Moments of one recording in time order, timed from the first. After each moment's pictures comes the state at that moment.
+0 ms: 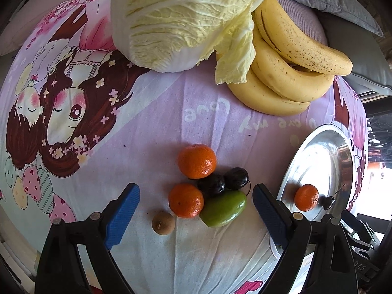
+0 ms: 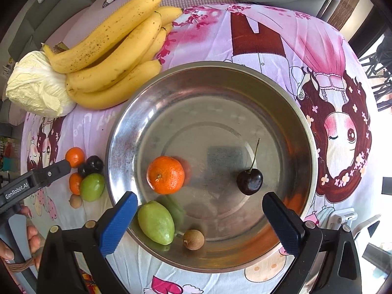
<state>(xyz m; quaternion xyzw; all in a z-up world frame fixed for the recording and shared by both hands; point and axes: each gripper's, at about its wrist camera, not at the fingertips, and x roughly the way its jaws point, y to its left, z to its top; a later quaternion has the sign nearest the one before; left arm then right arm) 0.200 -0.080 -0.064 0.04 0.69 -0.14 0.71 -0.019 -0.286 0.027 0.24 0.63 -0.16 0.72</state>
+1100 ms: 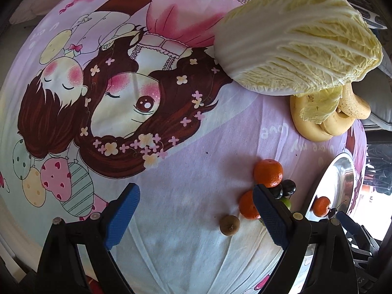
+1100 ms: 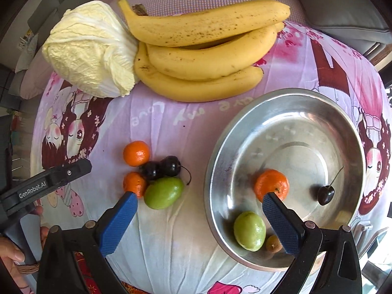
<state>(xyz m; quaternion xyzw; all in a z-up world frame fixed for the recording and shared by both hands) 0.251 0.071 -0.068 -0.03 0.70 -0.11 0.70 0.068 -0.185 0.032 0.20 0.64 -0.10 0.73</state>
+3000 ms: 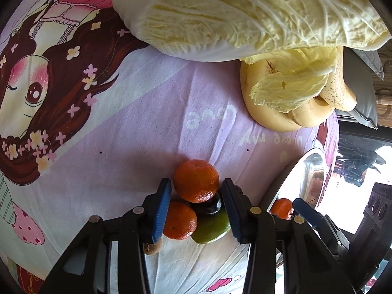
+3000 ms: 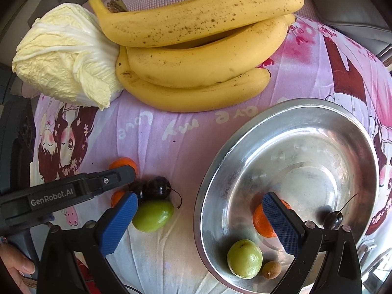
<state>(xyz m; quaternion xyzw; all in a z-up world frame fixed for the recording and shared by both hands) 0.270 0.006 -0.121 -0.11 0.75 -0.19 0.63 0.085 -0.229 0.008 0.21 0.65 -0.08 0.73</state>
